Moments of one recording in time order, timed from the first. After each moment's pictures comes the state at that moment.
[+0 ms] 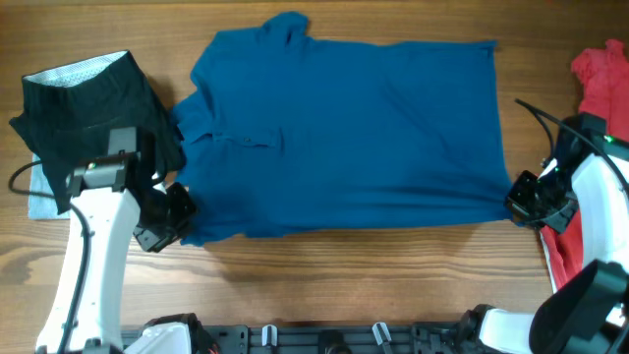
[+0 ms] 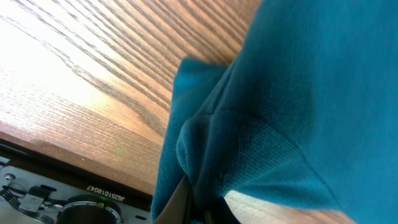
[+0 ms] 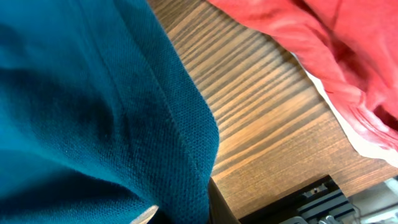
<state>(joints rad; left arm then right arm) 0.12 1.31 1.00 -1.30 0.12 -0.55 -0.40 1.51 1.08 -1.23 0.03 0.28</state>
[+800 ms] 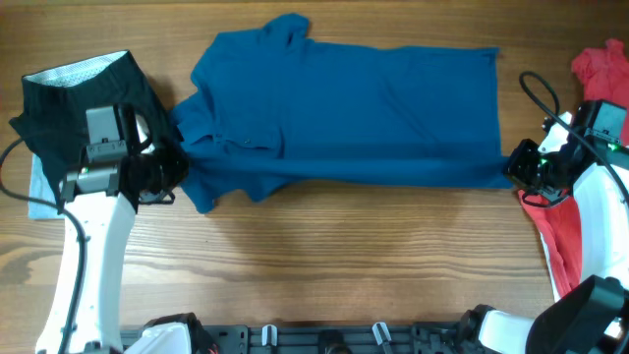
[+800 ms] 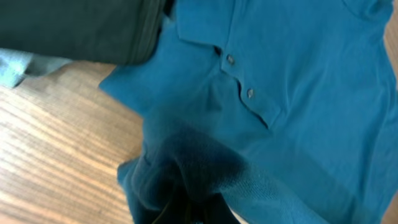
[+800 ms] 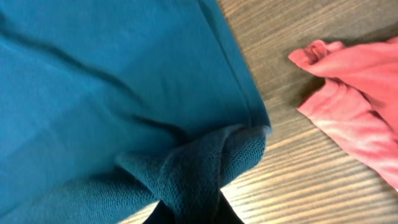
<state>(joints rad) 0.14 1.31 1.00 -0.82 0.22 -0.61 -0.41 1.47 1.06 -0.90 -0.25 0.18</state>
